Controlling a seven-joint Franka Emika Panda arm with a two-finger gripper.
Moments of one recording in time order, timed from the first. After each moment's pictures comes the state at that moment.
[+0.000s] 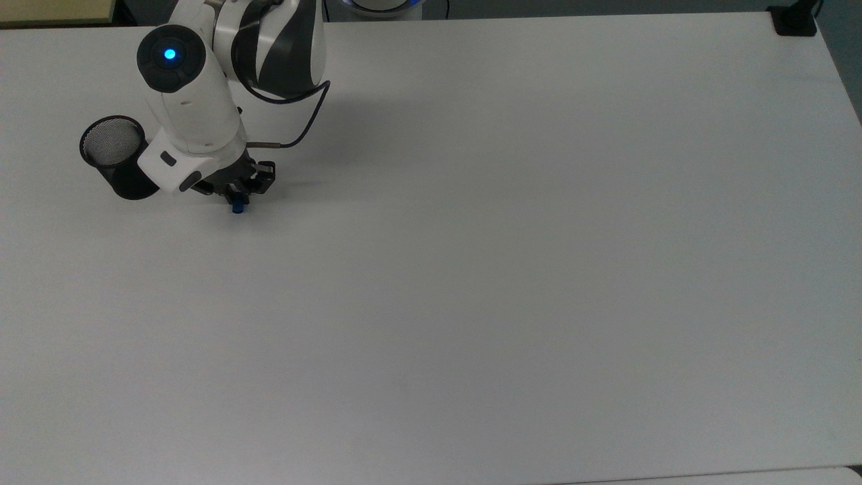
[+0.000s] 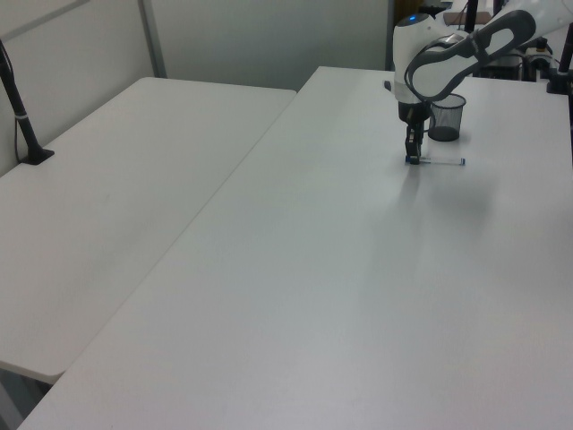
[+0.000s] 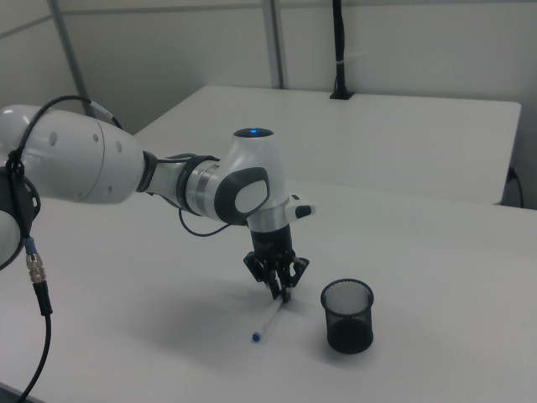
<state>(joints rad) -0.21 0.42 -0.04 -1.82 -0.12 2.18 -0.29</state>
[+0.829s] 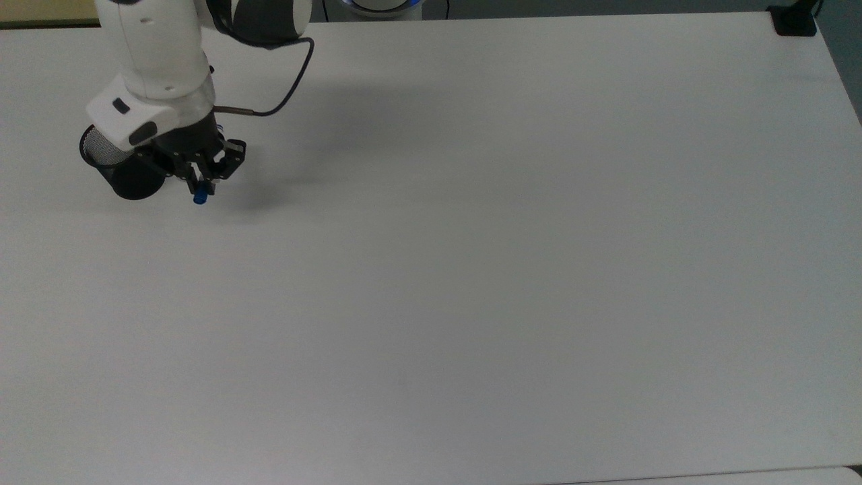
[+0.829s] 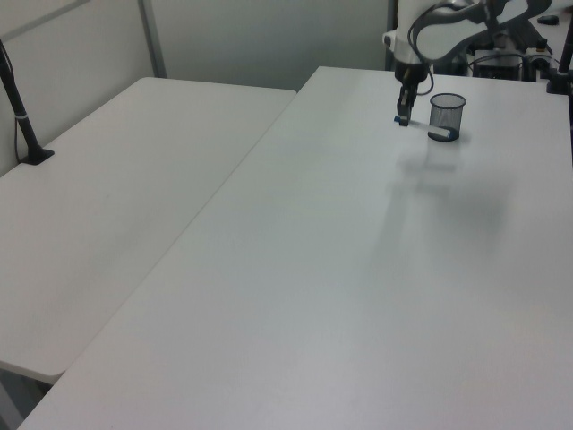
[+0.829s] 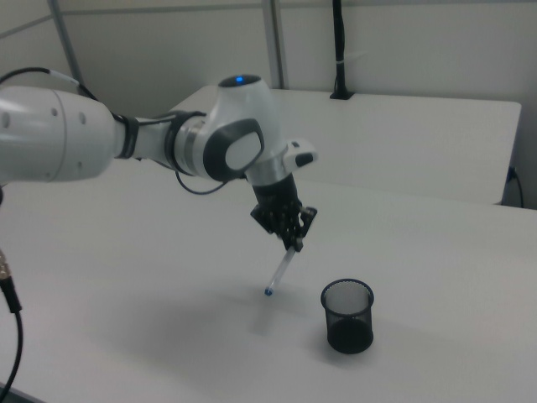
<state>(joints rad) -0.22 0.30 -0.04 -1.75 -0.12 2.18 -0.26</state>
